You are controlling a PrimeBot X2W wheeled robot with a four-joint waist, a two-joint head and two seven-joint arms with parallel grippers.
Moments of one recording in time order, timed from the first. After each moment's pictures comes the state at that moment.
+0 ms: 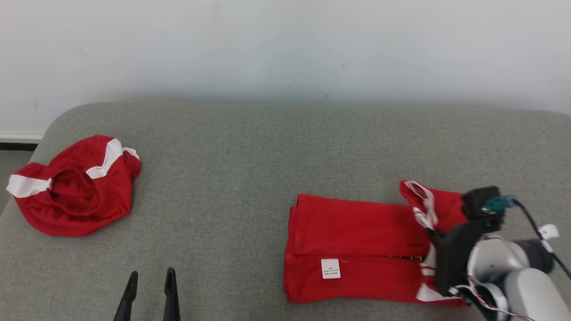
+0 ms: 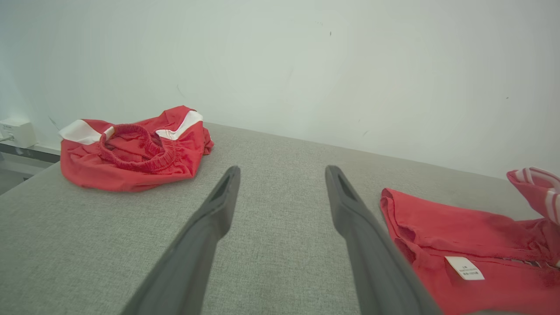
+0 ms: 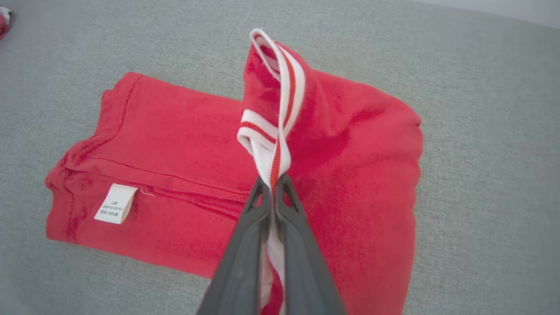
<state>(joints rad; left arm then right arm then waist) 0.15 0.05 -0.05 0.00 -0.26 -0.08 -0.26 -0.21 -0.20 0.02 0.09 0.26 0.13 0.76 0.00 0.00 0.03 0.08</state>
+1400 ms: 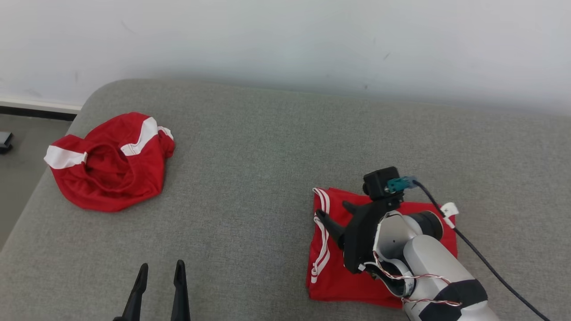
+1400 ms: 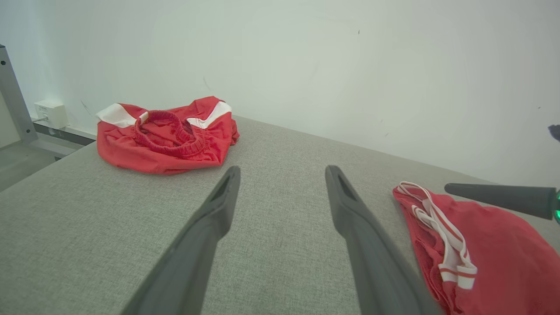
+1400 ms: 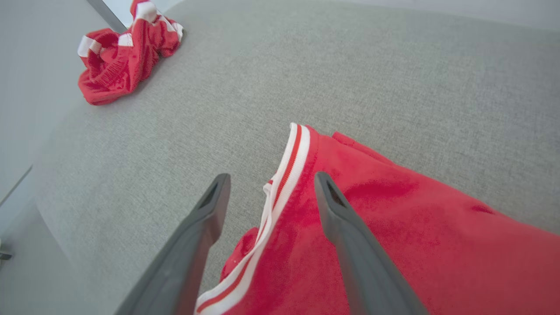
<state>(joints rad) 0.10 0.05 -0.09 0.02 -0.29 -0.07 -0.26 -0.55 -0.05 0.40 0.58 0.44 0.13 0.43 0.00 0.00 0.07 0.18</state>
